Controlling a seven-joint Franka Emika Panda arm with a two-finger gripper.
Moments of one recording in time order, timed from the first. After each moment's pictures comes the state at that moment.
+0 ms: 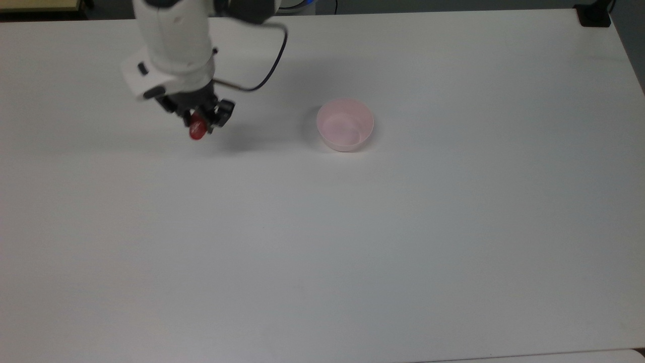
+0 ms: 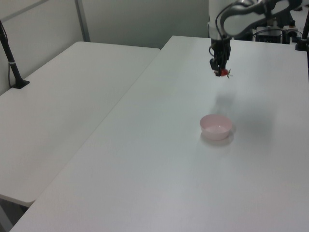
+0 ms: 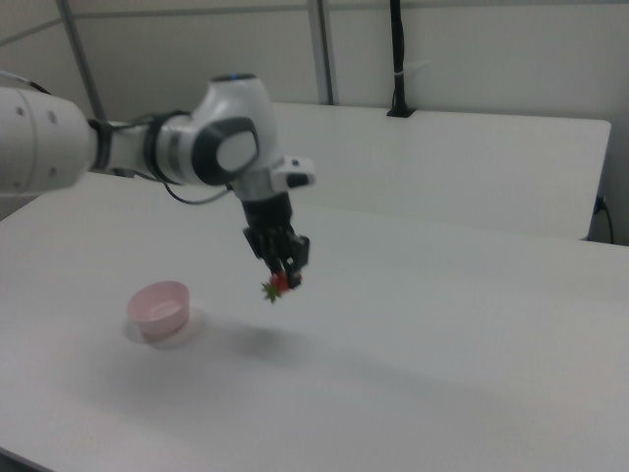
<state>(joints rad) -0.02 0.24 -0.11 -1.78 -0.12 2.01 0.13</state>
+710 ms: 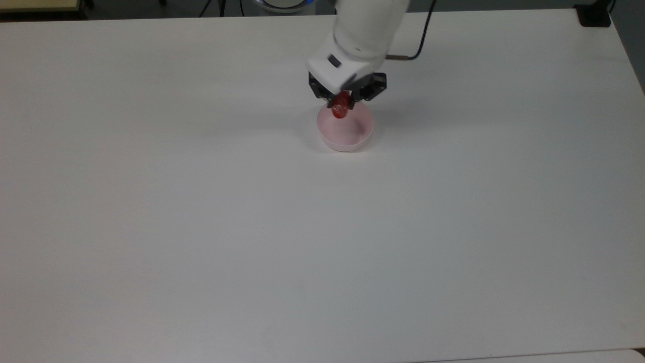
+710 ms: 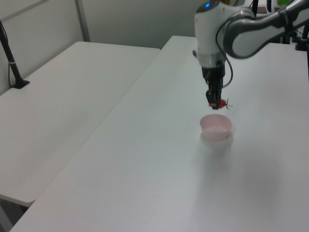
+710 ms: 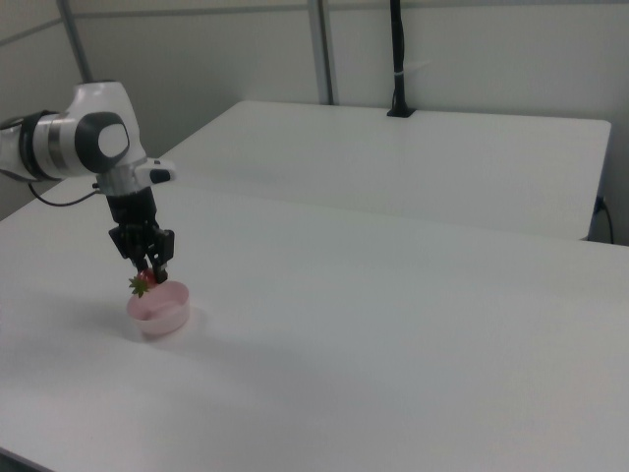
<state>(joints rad) 0.39 0.22 -0.10 -1.83 -0.06 1.89 0.28</state>
